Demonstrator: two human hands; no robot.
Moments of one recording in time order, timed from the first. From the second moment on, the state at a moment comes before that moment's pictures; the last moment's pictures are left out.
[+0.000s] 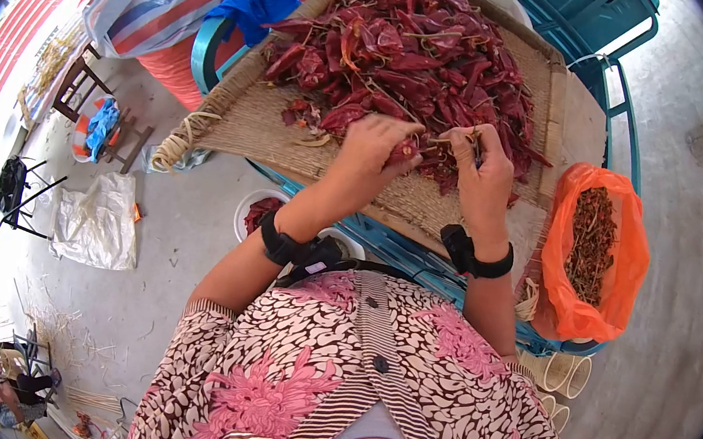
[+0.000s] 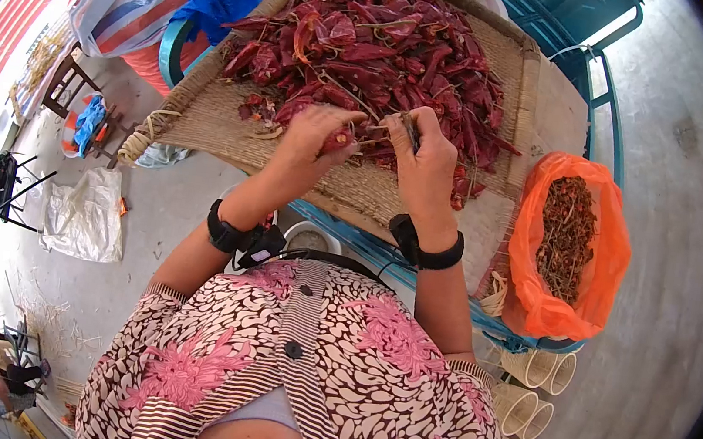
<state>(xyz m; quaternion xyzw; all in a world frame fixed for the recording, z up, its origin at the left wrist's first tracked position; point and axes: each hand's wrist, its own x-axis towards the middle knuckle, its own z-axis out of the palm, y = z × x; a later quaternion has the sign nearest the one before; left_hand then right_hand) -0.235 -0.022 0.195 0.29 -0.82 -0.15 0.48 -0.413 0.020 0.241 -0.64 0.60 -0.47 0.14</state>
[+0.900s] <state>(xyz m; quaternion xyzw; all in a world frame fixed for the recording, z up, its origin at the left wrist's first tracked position) -0.246 -0.016 0.180 0.28 -0.59 -0.60 0.46 -0.371 0.024 0.232 -0.63 0.54 -0.53 0.18</state>
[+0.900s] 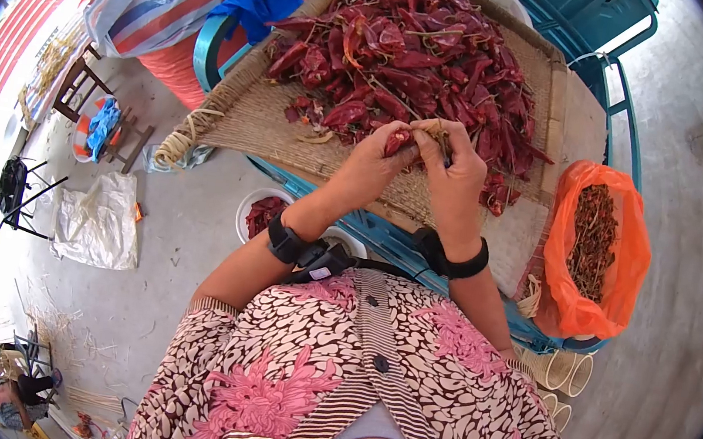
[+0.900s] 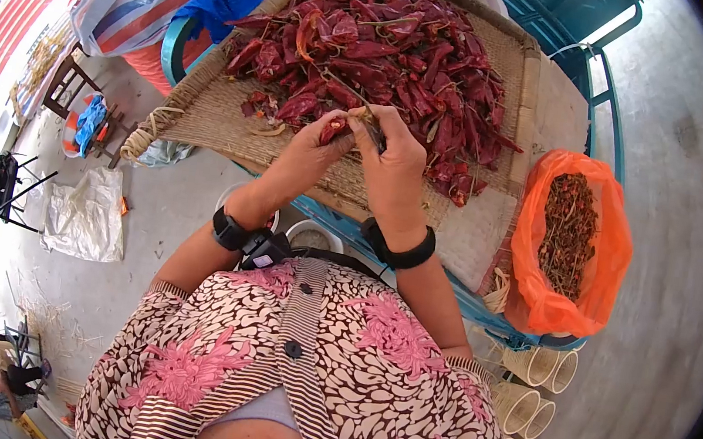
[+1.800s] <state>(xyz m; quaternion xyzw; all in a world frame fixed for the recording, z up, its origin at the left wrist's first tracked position) -0.231 -0.014 0.193 0.29 -0.75 -0.47 0.37 -0.380 0.026 0.239 -0.32 0.47 -0.69 0.44</state>
